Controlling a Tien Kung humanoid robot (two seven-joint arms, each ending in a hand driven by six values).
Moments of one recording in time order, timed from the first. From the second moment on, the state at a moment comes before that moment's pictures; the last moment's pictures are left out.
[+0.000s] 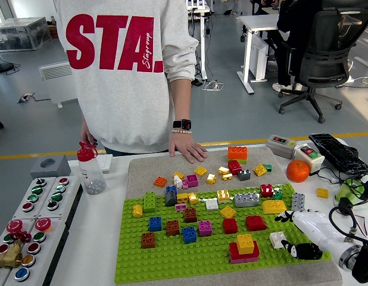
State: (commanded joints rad) left arm -0.09 0.01 -1.22 -0.18 1.02 0.24 0.22; right arm 0.31 -0.59 0.88 1.53 -1.95 -0.06 -0.25
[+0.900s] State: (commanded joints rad) left arm -0.09 0.01 -1.22 -0.18 1.02 0.24 0.22; right arm 0.37 -0.55 0.81 1.46 -1.97 -0.06 -0.25
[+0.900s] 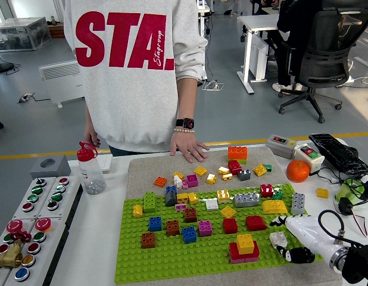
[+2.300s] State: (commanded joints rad) left arm -0.08 0.01 -1.23 -0.18 1.03 0.24 0.22; right arm 0.37 -0.53 0.79 1.42 -1.95 -0.13 -0.22
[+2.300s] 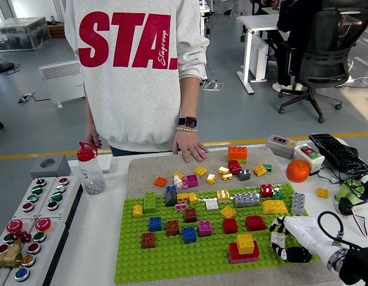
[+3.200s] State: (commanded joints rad) left arm -0.09 0.01 -1.22 -0.18 1.02 0.24 0.22; right arm 0.28 -0.52 1.04 1.53 -1.42 -0.26 -0.12
